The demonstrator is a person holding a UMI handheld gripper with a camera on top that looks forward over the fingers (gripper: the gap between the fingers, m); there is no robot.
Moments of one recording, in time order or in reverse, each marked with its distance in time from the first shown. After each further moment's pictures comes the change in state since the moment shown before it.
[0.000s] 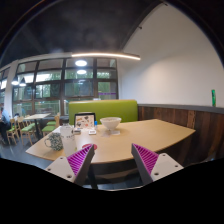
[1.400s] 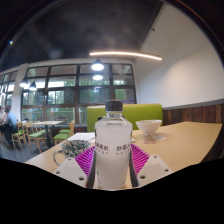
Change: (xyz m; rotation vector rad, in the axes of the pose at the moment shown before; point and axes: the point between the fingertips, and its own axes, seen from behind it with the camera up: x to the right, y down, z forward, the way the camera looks) arm -0.222 0.041 0.199 0.115 -0.153 0.017
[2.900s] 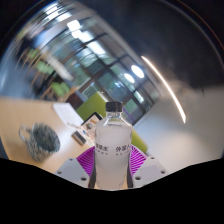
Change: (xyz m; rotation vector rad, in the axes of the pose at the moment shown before) arm 0.051 -0.108 -0.026 0.008 0.024 -0.863
